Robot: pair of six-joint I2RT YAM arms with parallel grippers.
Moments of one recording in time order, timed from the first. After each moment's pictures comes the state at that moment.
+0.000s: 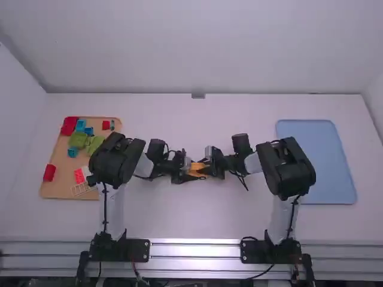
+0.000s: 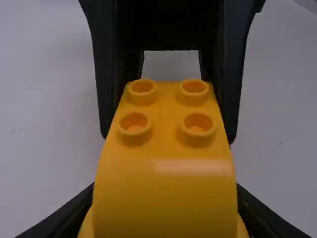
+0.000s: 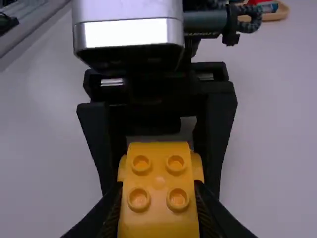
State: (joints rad) left arm -0.25 2.18 0.74 0.61 1.10 0.78; right arm 0.29 2.06 0.77 0.34 -1.15 -0.83
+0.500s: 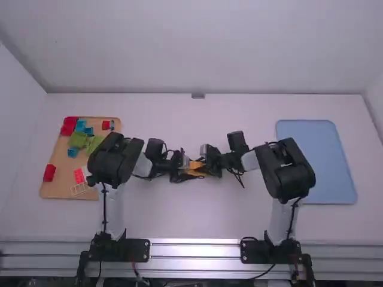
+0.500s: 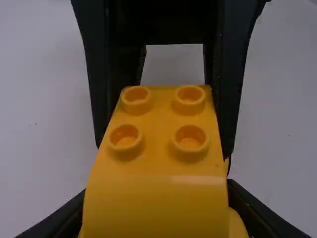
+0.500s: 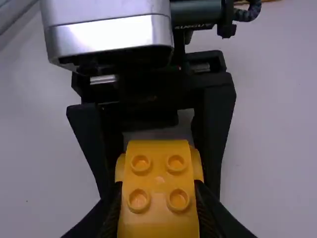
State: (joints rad) left arm -0.23 2.18 0.74 0.61 1.10 0.80; right arm 0.33 2.03 0.81 0.21 -1.05 -0.84
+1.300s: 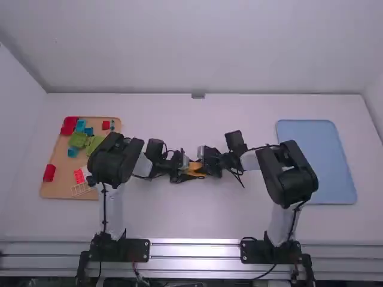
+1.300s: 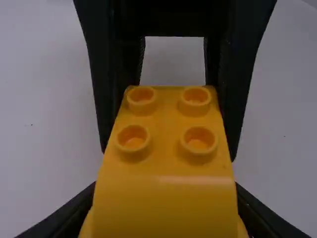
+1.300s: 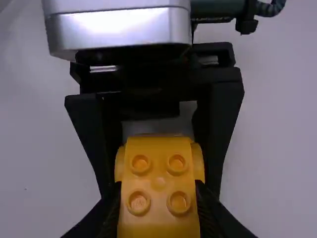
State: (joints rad) left arm -0.23 2.18 0.74 0.61 1.10 0.80; right arm 0.35 1.98 0.83 0.09 -0.96 -0.93
